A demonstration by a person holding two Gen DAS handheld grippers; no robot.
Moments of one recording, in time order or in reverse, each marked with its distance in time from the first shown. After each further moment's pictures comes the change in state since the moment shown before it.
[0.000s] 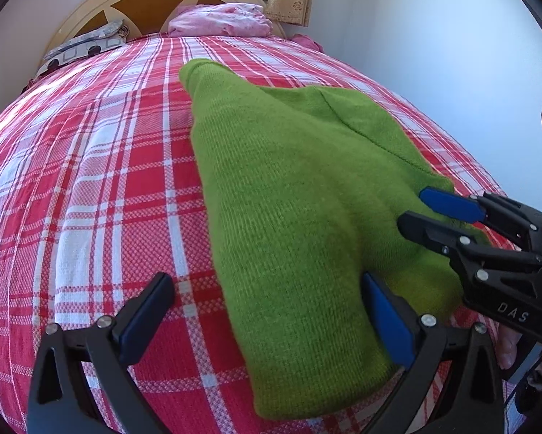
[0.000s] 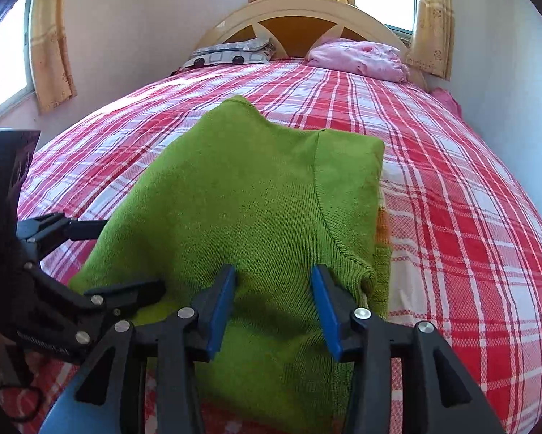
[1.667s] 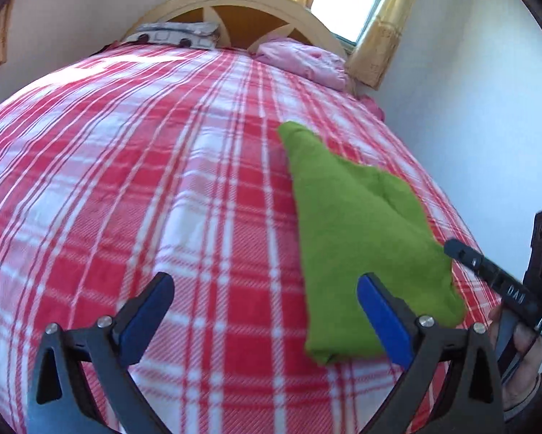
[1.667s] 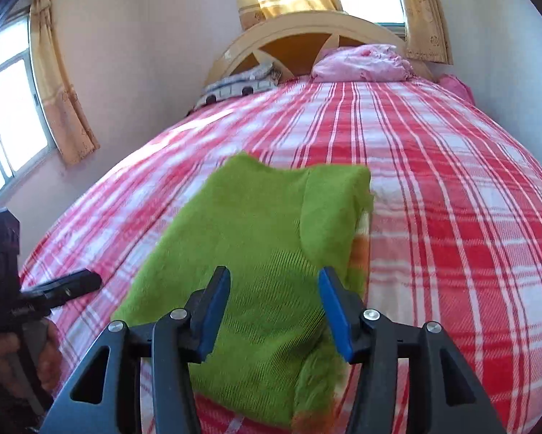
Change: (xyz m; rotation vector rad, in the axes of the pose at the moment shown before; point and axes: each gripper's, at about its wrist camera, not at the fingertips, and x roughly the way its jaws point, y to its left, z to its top) left arm -0.070 0.046 -0.014 -0.327 -0.164 0.081; right arm -0.028 -0.057 0.043 0.201 -0.135 0.188
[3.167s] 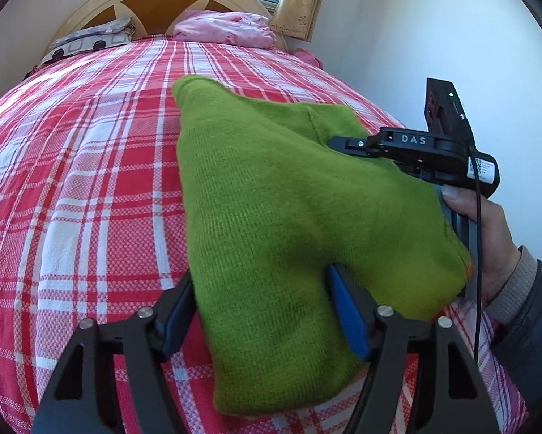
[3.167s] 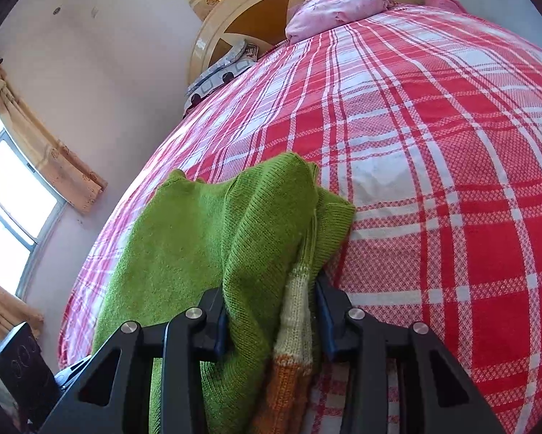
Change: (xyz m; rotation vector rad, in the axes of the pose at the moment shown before) left arm 0.059 -0.057 -0.016 0.245 0.128 -0.137; right arm 0.116 -0.070 0.015 0.204 0.159 0.107
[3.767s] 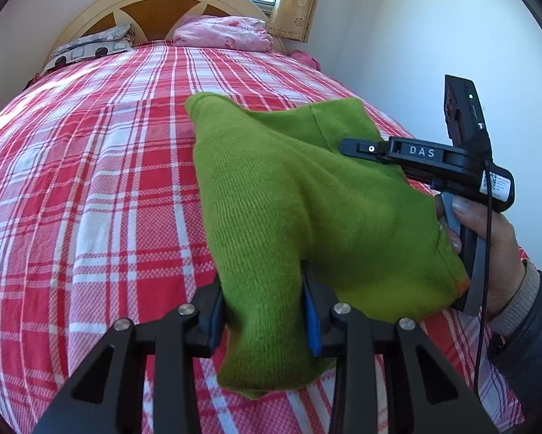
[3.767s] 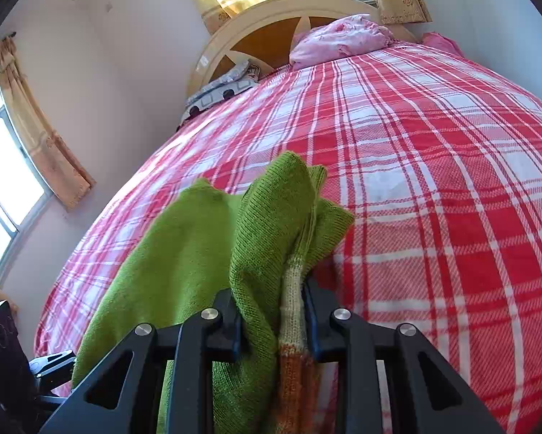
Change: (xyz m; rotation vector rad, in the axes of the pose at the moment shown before) left arm -0.042 -0.004 -0.011 0.025 -0.003 0.020; right arm -0.058 0.035 -0.039 -0.047 -0.103 -0.045
